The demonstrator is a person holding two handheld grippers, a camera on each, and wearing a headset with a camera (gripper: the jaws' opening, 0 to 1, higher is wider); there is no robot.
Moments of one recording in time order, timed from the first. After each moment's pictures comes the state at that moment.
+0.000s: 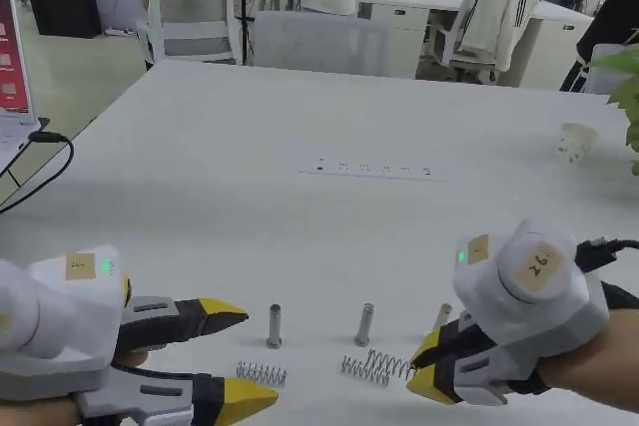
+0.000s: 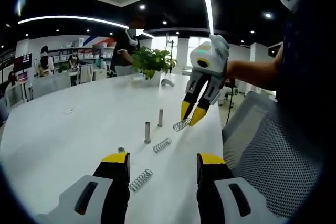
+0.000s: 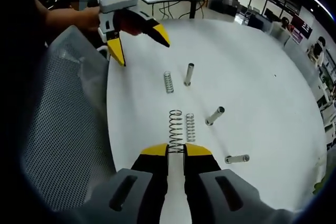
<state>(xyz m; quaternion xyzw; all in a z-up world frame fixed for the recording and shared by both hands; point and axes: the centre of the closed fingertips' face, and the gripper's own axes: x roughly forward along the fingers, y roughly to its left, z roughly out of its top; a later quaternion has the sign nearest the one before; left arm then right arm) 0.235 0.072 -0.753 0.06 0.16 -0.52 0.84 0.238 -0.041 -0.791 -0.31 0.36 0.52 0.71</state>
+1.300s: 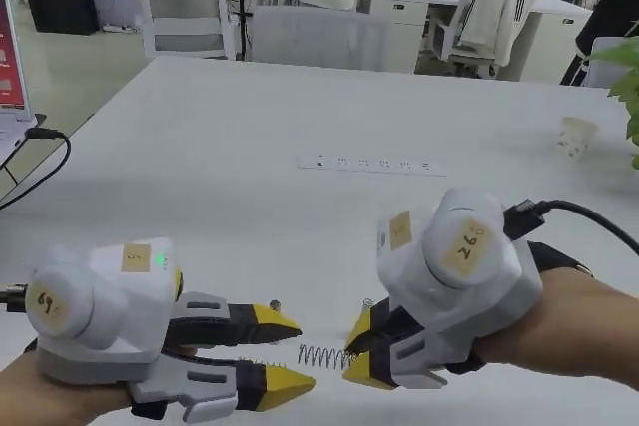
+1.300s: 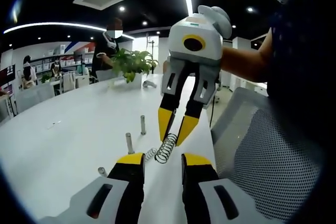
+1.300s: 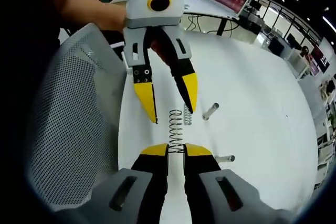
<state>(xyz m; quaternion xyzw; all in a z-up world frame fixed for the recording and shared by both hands) 0.228 0.037 -0.753 0.09 0.14 -0.58 0.80 0.223 0.019 -0.771 -0.37 0.30 0.59 0.65</state>
